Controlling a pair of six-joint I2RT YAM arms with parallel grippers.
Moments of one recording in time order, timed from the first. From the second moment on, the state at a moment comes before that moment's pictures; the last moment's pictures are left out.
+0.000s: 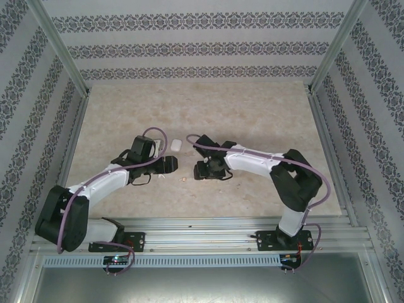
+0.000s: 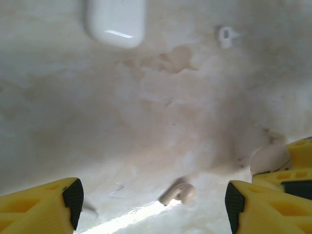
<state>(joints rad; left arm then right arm) -0.35 1.30 0.64 -0.20 0.31 -0.45 0.78 1.75 1.15 -0.64 -0.12 0.71</state>
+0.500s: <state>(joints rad) -0.50 1.28 0.48 0.55 0.45 -0.45 0.67 1.45 1.15 -0.61 -0.22 0.80</state>
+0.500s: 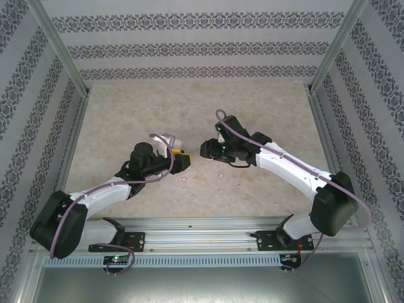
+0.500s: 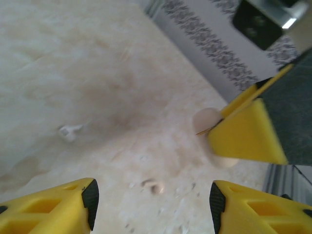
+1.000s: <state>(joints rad) -0.61 1.56 0.49 1.02 0.48 -0.48 0.57 1.34 1.12 -0.56 -0.30 0.87</state>
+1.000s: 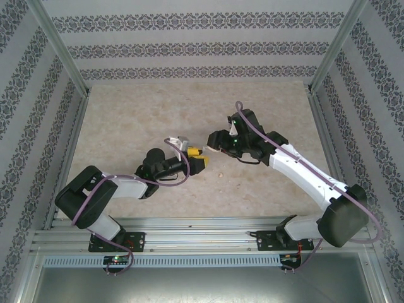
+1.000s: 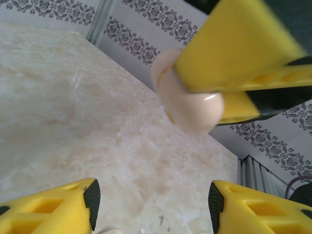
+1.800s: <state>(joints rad) -0.64 1.66 0.61 1.08 0.46 -0.60 0.55 1.35 1.08 -0.48 -0.36 0.92</state>
